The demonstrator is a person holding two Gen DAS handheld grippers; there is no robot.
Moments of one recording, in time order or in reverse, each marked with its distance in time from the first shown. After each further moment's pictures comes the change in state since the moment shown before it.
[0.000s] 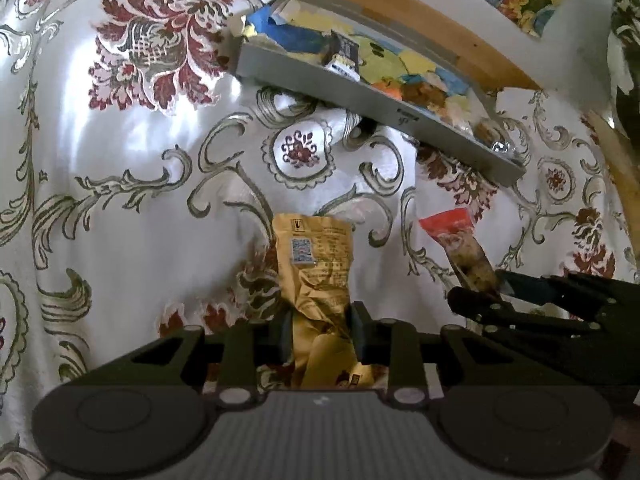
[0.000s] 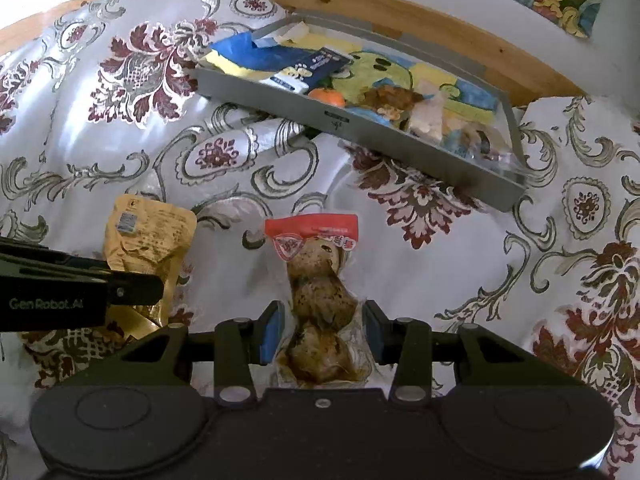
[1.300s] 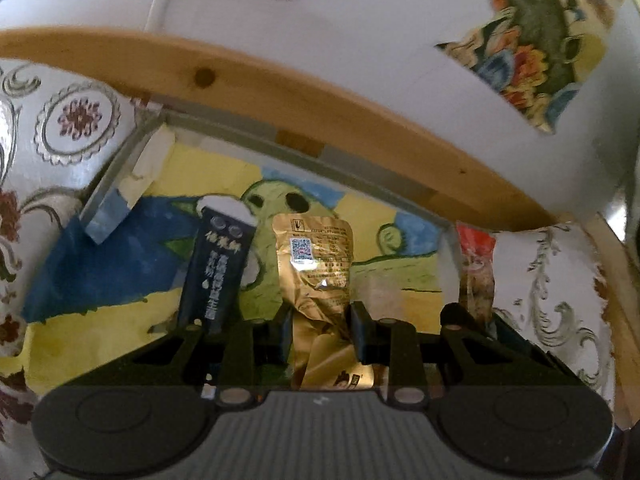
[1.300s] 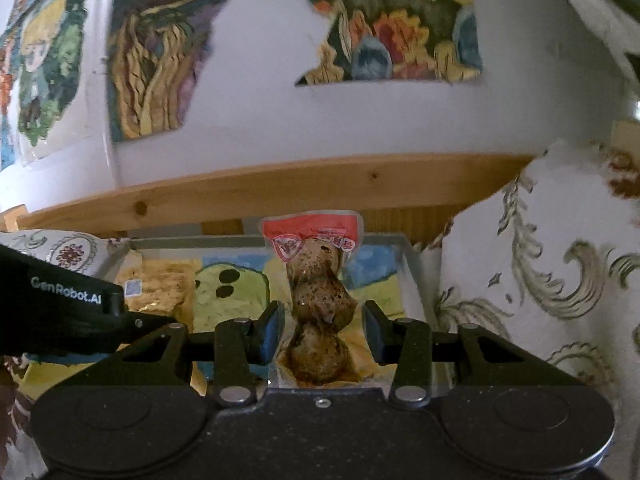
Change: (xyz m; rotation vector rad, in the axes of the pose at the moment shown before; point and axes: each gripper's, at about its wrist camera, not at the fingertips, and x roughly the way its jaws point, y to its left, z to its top) left arm 0.117 -0.083 0.224 0.005 -0.071 -0.076; right arm 0.089 -0.152 0.139 0.419 -0.392 -0.083
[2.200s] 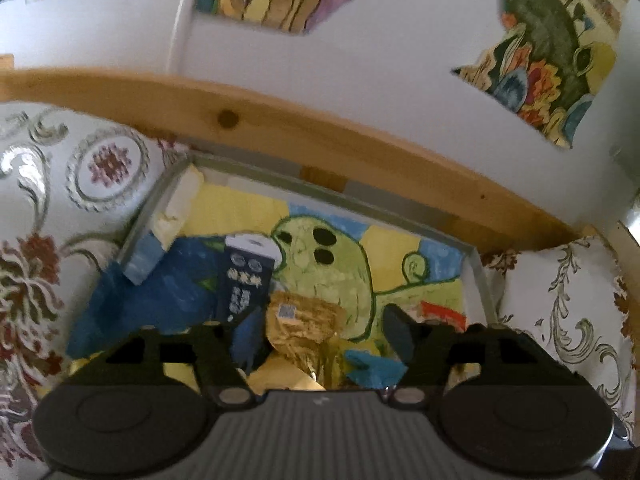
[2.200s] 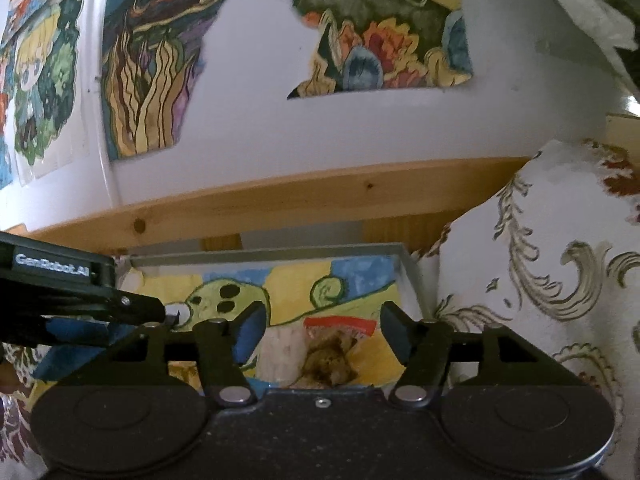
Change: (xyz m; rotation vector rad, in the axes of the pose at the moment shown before) left arm -0.021 -0.004 0.017 0.043 -0.074 0.092; right arm -0.009 -0.003 0.005 0.037 -0.043 -0.002
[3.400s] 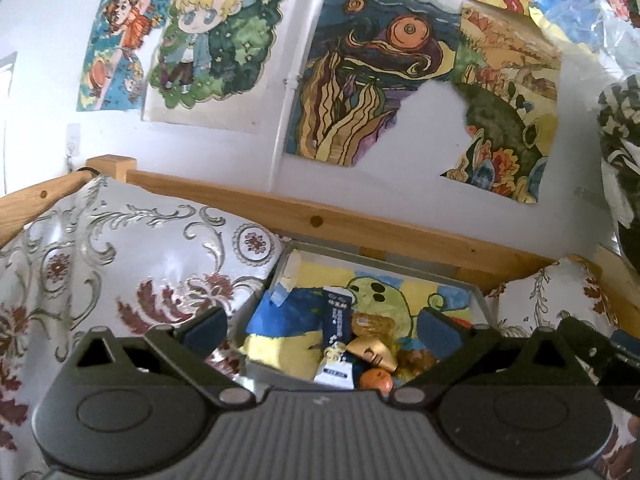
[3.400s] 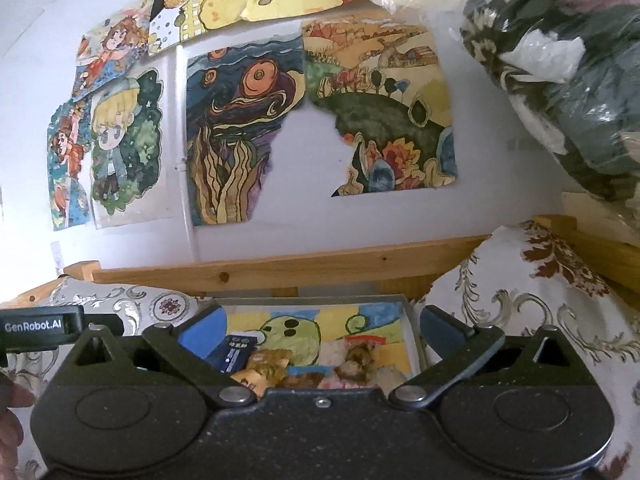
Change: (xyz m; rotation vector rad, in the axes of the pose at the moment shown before) left arm -0.185 0.029 -0.088 0.078 -0.347 0.129; right arm -0.193 0.024 -0.006 -0.029 -0.178 0.059
